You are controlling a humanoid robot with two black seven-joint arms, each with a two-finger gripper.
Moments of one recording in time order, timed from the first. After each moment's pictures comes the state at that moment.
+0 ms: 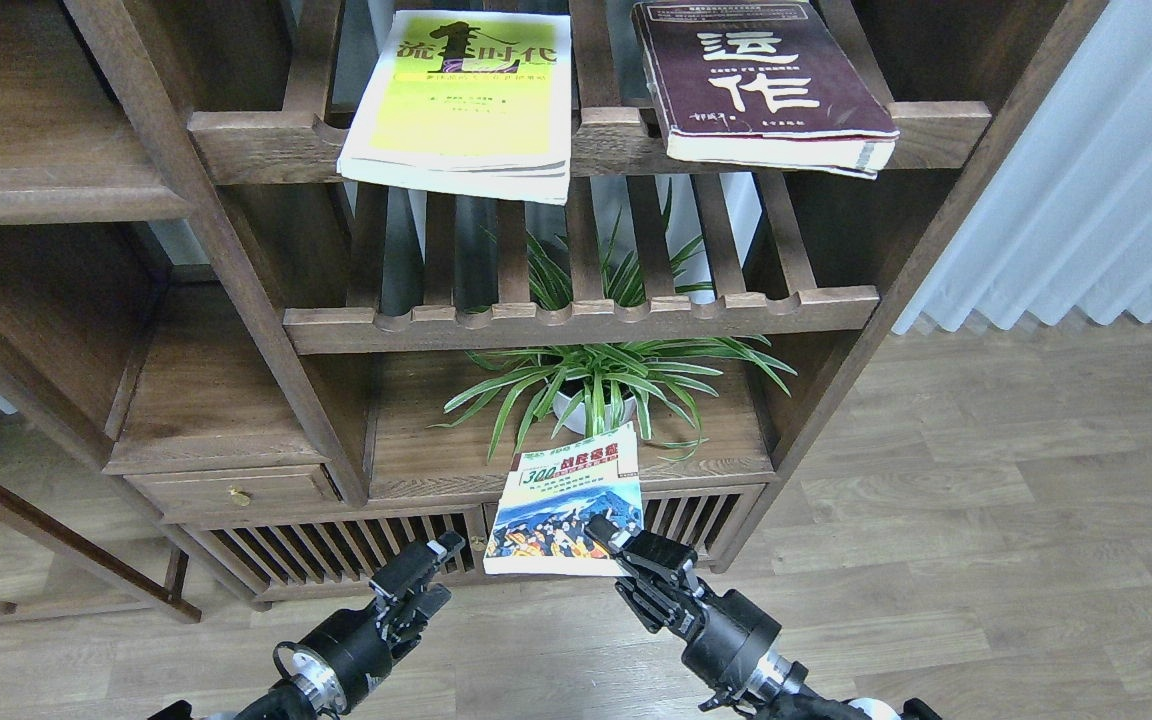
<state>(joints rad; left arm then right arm) -0.09 0.11 -0.68 -0.86 -0.48 -0.49 0.14 -0.13 0.02 1.06 1.06 0.30 0.58 -0.49</state>
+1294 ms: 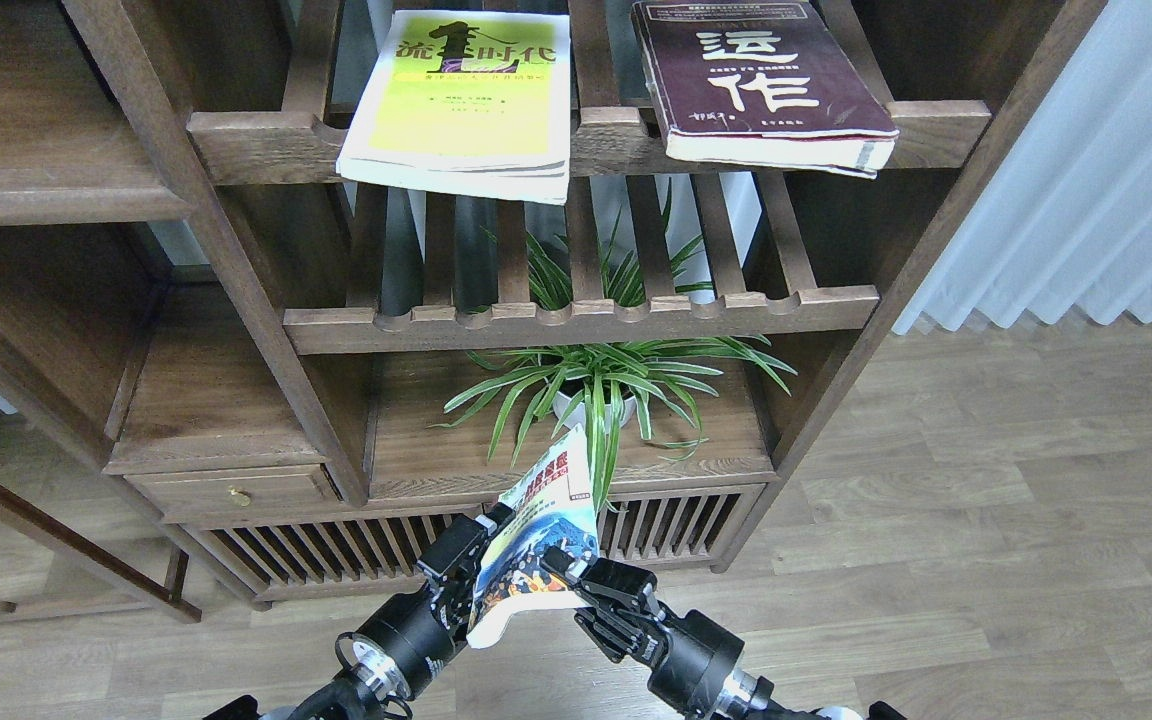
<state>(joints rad) -0.09 0.00 -0.65 -0.94 -0.51 -0.49 0.11 -0.09 0.02 0.93 1.05 0.42 0.58 -0.49</state>
